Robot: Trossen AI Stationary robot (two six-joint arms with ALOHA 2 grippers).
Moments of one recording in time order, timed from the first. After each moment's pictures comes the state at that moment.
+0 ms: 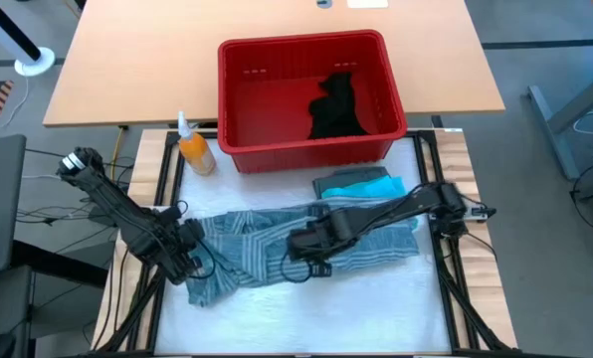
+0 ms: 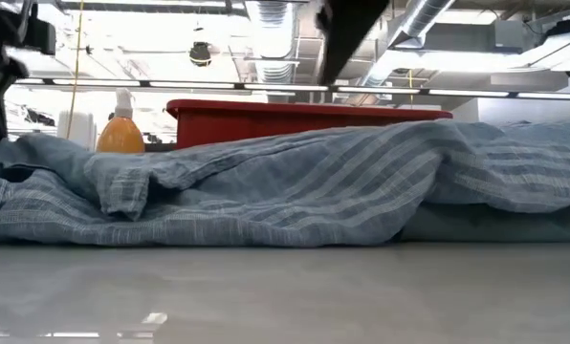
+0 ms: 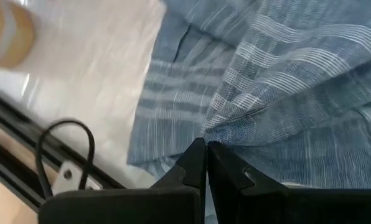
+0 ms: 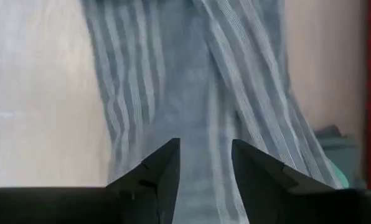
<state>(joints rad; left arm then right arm) -0.75 1.11 0.73 -1.24 -0.40 -1.26 0.27 1.89 1.79 -1.12 0.29 0.25</state>
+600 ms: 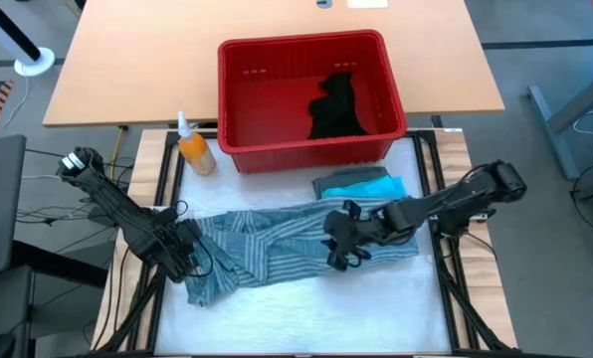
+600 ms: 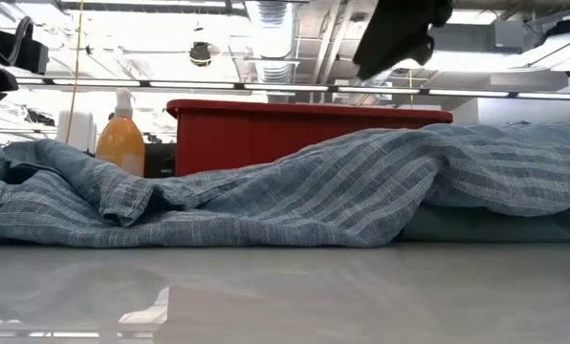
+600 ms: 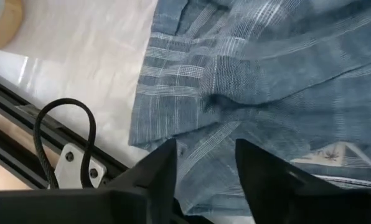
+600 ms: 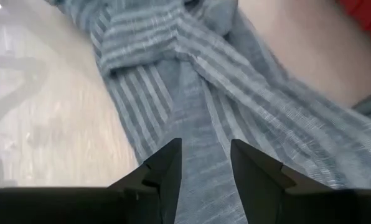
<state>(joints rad) -0.75 1.09 0.70 -1.27 -0.33 -1.25 0.32 1.46 1.19 -0.58 0.37 0.54</state>
